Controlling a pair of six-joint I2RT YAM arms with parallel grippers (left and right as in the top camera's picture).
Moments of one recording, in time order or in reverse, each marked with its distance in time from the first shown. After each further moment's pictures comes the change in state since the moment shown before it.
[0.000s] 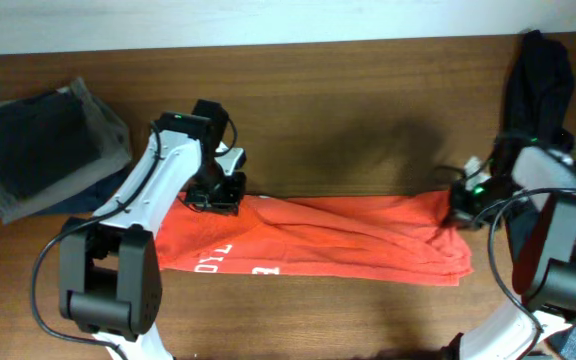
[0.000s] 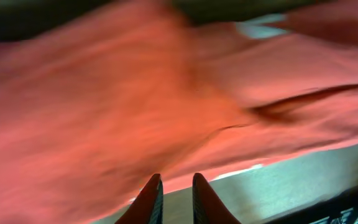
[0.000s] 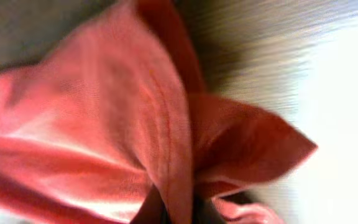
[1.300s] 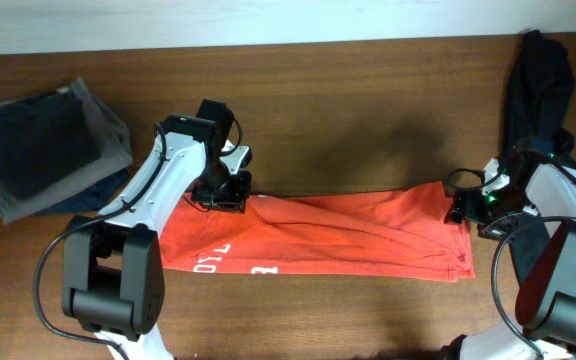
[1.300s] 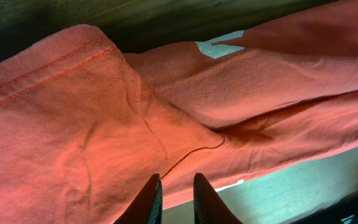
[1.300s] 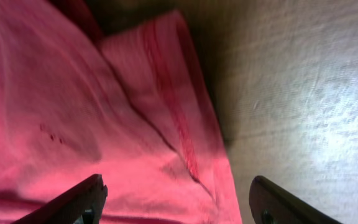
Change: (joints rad) left arm -0.039 0.013 -0.018 0.069 0.023 0.000; right arm -0.027 -0.149 -0.165 0.167 0.068 -0.001
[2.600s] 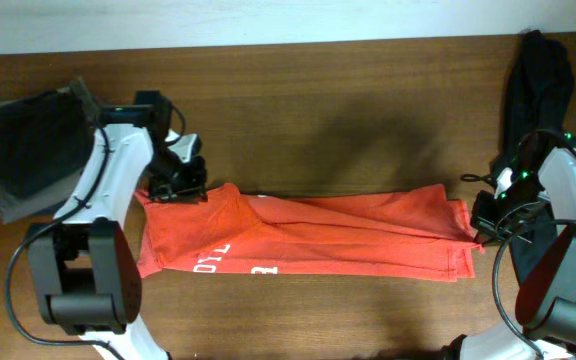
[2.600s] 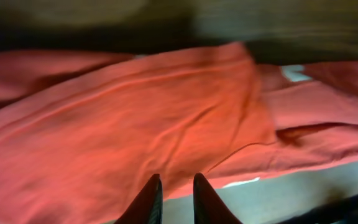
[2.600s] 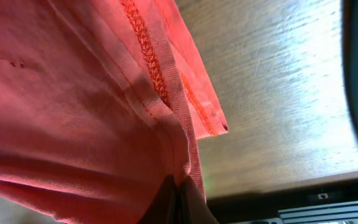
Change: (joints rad) left arm 0.232 0.000 0.053 -0.081 0.039 0.000; right arm 0.000 0.001 0.163 -0.411 0.101 0.138
